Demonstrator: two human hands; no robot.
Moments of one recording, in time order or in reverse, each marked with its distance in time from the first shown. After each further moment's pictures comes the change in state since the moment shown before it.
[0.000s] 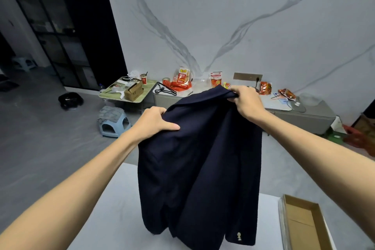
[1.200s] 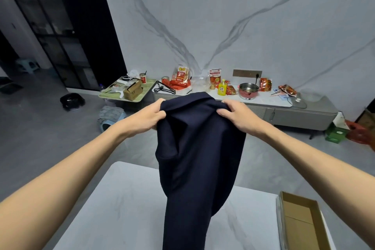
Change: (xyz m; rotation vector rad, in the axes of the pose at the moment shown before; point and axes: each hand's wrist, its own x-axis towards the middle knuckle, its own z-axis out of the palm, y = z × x) left_hand -0.005 0.038 0.010 -0.244 -0.266 0.115; right_hand -0.041 0.023 -0.002 0.298 -0.275 -0.040
